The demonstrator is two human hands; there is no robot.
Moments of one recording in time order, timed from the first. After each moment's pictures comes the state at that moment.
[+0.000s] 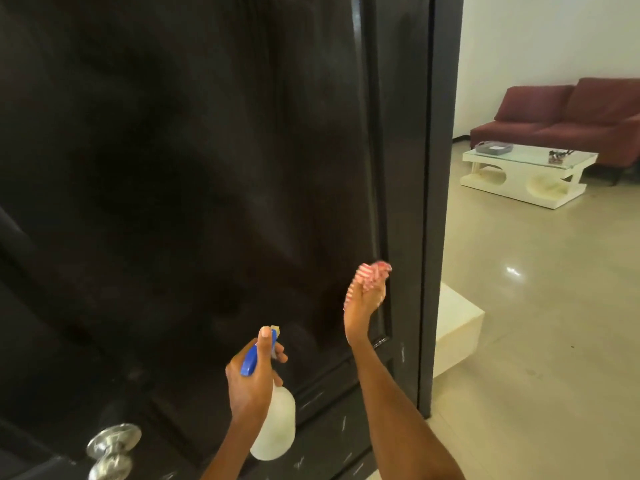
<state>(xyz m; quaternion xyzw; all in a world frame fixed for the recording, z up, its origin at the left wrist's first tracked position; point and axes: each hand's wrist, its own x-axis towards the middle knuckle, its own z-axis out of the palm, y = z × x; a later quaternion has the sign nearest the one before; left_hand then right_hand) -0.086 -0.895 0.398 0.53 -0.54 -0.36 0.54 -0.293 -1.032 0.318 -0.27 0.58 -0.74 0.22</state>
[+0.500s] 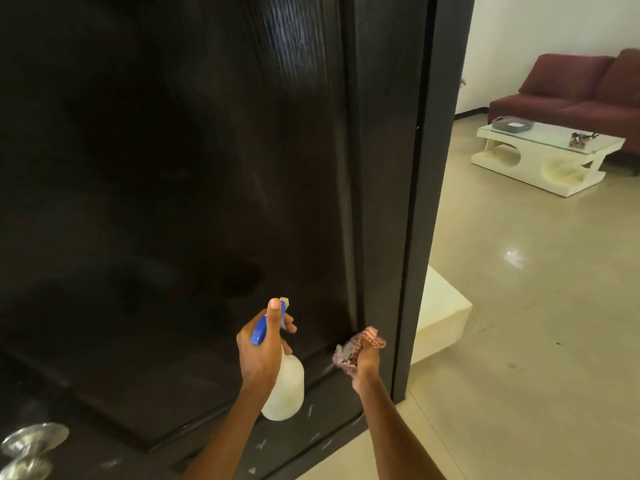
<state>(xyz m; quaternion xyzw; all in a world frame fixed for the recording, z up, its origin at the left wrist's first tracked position) -0.208 -0.941 0.380 0.53 -0.52 -0.39 0.54 -0.377 -0.987 0.202 0.12 0.48 -0.63 0.61</state>
